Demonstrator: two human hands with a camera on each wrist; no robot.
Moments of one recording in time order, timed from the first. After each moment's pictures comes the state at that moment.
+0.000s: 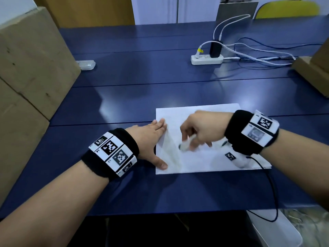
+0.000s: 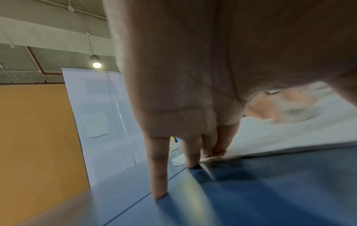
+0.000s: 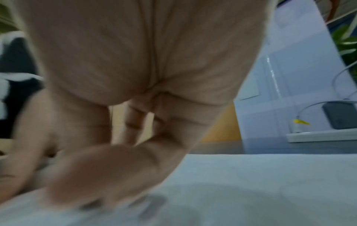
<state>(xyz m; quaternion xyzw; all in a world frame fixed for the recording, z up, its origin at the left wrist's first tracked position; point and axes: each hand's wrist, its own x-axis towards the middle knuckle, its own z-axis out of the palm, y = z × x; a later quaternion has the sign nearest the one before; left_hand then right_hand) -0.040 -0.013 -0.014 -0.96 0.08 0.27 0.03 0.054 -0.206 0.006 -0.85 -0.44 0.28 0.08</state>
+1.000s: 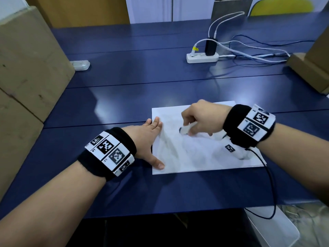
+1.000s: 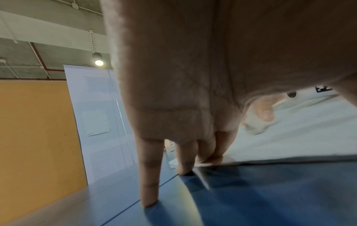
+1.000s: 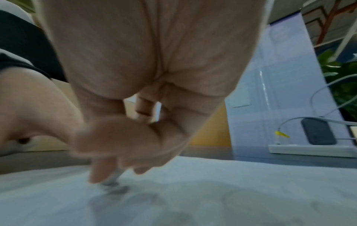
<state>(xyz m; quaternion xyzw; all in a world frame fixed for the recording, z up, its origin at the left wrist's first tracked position) -0.037 -0.019 -0.011 -0.95 0.06 0.29 0.03 0.068 -0.216 0.010 -0.89 -0.39 0.21 0.09</state>
